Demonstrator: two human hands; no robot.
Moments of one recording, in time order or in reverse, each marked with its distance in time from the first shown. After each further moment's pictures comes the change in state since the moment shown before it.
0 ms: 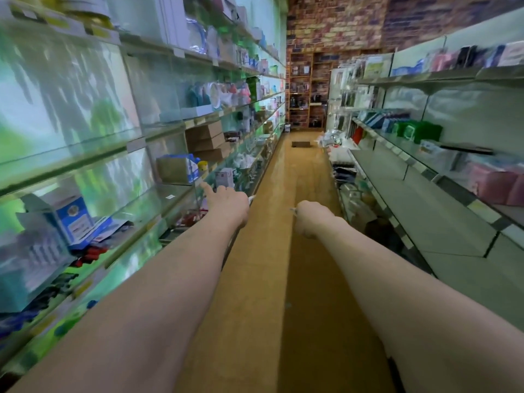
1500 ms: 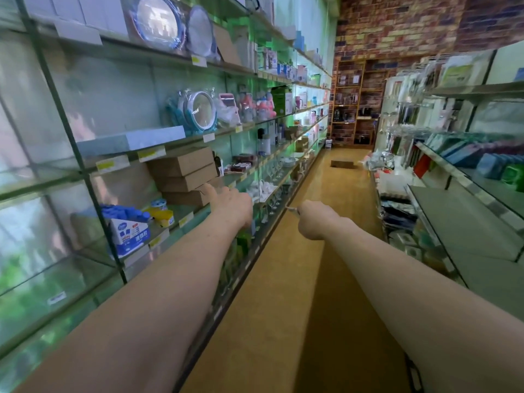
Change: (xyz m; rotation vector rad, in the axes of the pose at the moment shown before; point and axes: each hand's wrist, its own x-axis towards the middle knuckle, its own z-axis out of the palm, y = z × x) left_hand 0.607 0.113 0.027 0.006 -0.018 -0.180; right_hand 0.626 0.126 -0.072 -0.037 -0.044 -0.259
